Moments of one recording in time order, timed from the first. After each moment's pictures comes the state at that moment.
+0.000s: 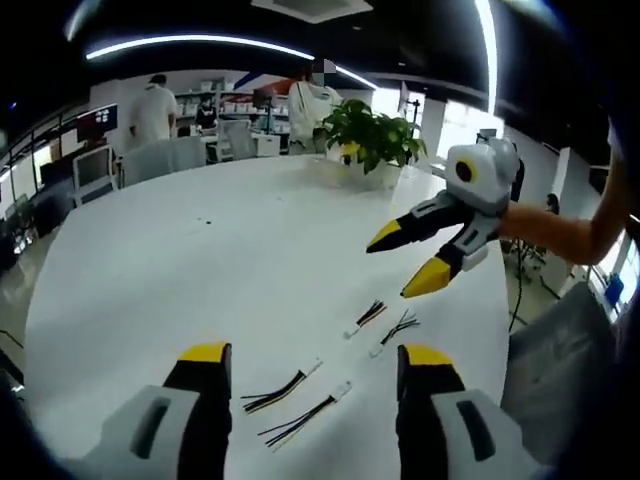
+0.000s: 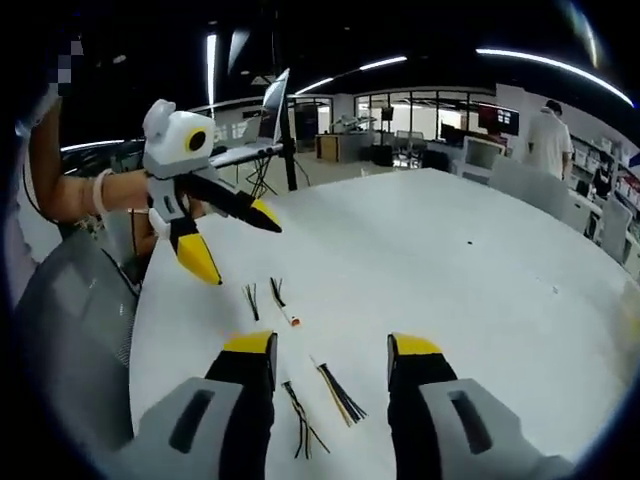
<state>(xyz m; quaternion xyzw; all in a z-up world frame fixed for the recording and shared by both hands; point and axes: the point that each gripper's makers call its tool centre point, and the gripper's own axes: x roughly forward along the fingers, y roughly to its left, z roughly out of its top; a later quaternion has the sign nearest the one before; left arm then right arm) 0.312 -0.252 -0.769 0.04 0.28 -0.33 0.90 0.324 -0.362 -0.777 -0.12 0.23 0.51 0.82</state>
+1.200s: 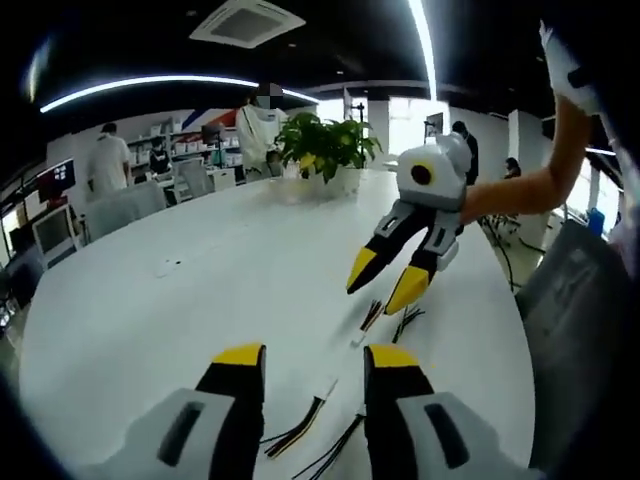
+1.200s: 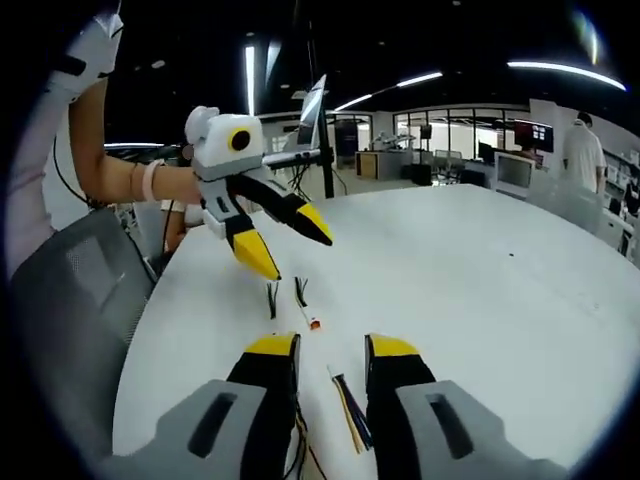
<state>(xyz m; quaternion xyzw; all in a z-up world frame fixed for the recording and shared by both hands) 0.333 -0.269 -0.782 0.11 0.20 -0.43 0.88 0.319 -0.339 -0.802 -0.10 0.19 0.59 0.78</state>
